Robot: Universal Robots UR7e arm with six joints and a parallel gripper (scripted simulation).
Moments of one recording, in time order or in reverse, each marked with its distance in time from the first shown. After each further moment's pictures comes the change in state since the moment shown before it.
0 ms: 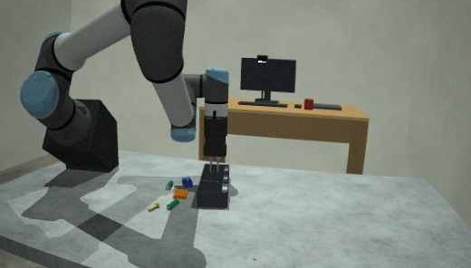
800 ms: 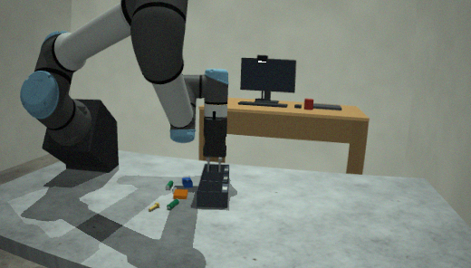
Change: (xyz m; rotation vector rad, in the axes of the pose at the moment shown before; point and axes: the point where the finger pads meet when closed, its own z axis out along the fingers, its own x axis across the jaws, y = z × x) arm 0.001 -0.001 0.002 0.000 -0.002 0.000
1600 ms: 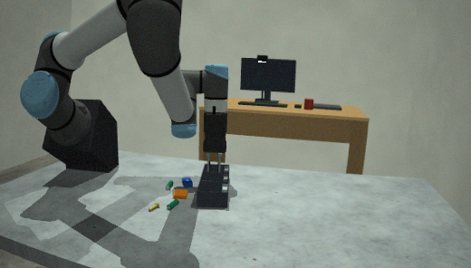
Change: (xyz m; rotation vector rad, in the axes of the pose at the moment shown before) arm 0.000 0.000 -0.015 0.000 -0.001 0.000
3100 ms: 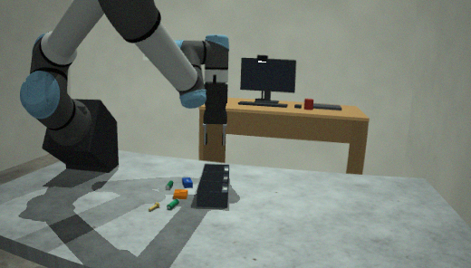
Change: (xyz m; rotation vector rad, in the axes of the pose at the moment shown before) arm 0.000 0.000 -0.093 -0.001 -0.006 0.000
